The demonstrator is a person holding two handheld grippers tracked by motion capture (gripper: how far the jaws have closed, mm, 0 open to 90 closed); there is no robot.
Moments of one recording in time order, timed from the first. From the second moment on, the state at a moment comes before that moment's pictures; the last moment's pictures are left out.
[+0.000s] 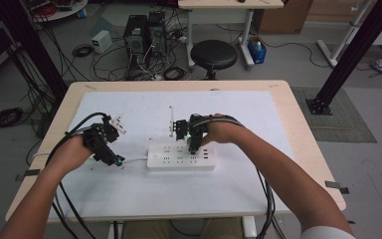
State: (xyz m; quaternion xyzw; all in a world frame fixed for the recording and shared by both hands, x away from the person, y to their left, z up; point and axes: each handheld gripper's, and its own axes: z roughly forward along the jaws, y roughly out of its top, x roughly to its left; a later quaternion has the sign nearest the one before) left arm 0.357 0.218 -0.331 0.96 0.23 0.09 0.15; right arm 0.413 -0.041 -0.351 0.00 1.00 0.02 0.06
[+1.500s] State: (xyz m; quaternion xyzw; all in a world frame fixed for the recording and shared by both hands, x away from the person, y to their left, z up) left arm 0.357 0.221 -0.344 0.95 0.24 0.07 0.17; right arm 0.421 -0.025 -0.364 -0.01 1.00 -0.02 0.03
